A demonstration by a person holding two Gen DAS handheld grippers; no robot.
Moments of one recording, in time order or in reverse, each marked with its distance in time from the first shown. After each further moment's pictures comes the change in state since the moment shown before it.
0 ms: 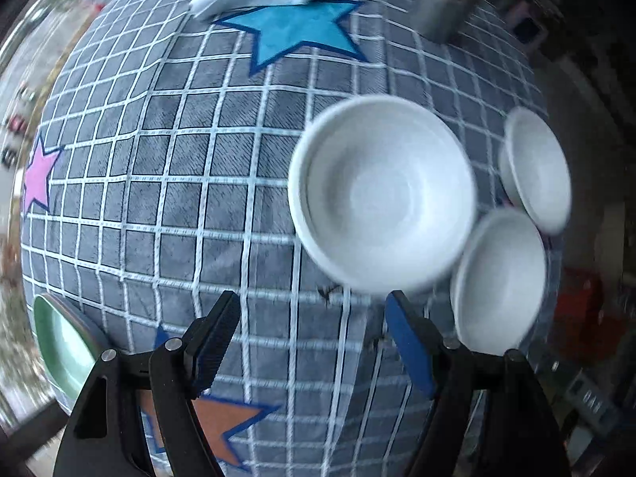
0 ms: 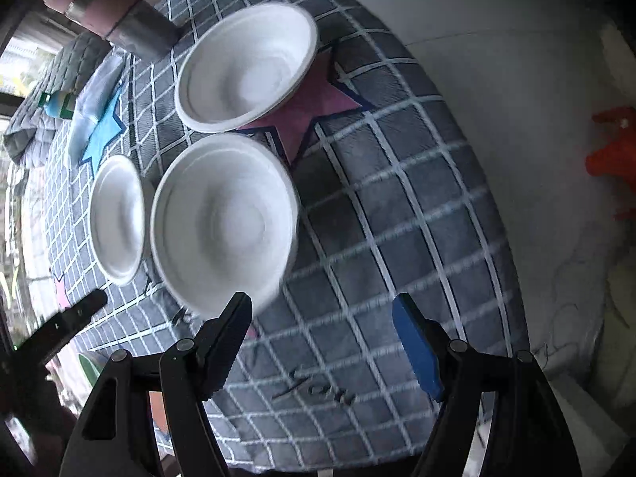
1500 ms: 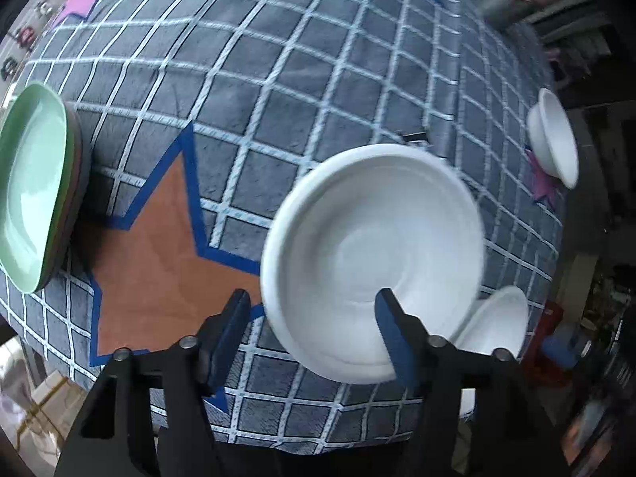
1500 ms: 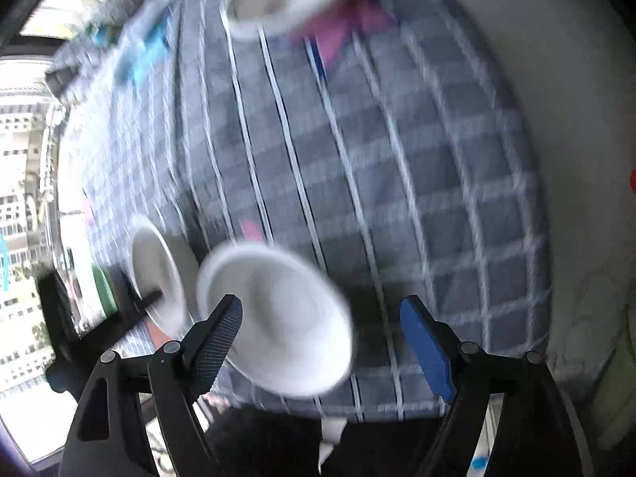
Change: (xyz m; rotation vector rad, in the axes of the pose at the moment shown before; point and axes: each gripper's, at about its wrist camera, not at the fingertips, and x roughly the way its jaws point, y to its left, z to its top) left arm 0.029 0.116 -0.171 -0.219 0.070 -0.151; right arm -0.007 -0.020 -0.055 -0.155 0.122 0.160
